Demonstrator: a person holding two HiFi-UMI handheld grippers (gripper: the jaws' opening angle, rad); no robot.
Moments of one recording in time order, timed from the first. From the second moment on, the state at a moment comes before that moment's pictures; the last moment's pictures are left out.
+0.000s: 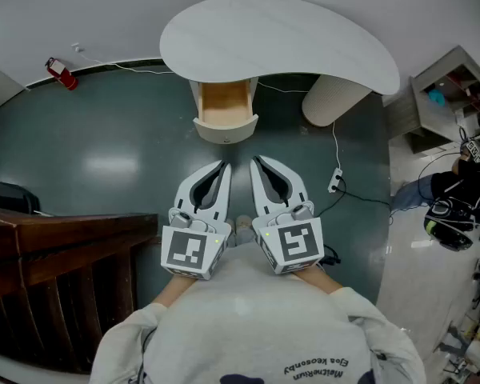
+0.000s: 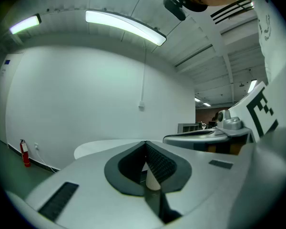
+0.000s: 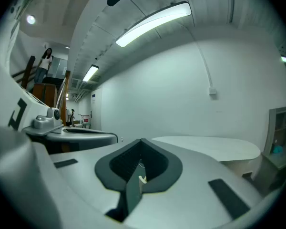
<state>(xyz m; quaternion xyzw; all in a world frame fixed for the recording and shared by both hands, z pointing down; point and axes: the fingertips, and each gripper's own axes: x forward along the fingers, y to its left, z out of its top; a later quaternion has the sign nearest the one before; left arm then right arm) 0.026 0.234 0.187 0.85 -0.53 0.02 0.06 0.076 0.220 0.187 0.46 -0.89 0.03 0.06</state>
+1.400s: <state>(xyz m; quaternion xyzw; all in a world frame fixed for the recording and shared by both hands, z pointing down) -0.011 0.199 0.207 0.86 -0.51 0.02 0.09 0.047 0.191 0.208 0.47 -0.88 0.08 0.06</state>
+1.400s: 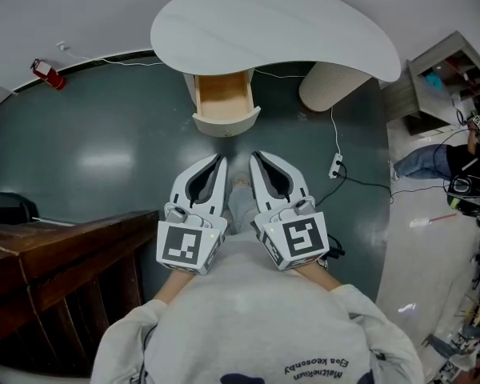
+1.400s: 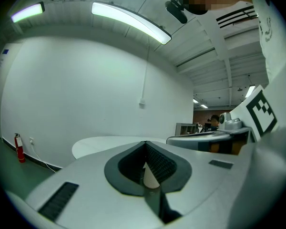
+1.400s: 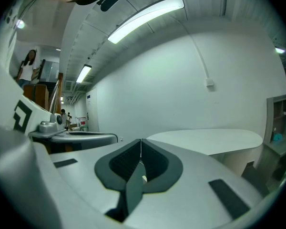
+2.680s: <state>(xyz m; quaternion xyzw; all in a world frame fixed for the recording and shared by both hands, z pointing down) 0.002 0.039 0.225 0.84 -0.52 0.03 0.10 0.043 0.025 0.227 0.41 -0.90 0.06 0.08</state>
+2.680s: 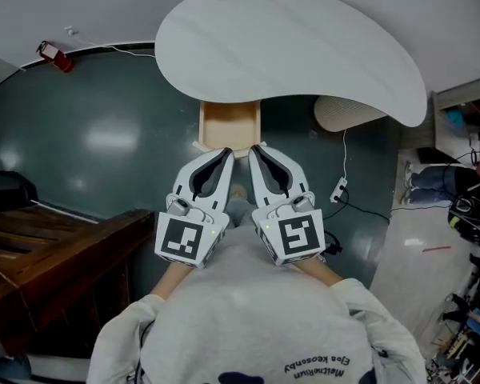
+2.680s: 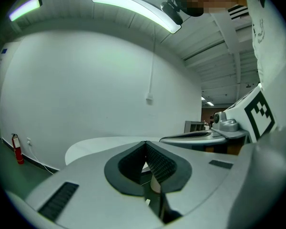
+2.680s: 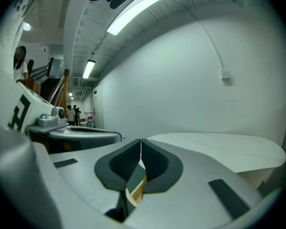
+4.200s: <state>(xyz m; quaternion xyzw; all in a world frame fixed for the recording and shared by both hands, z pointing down) -0.023 -0.009 0.329 0.89 -0.43 0.09 0.14 0.015 -0.004 0.352 0.48 -0.86 0.09 0.16</state>
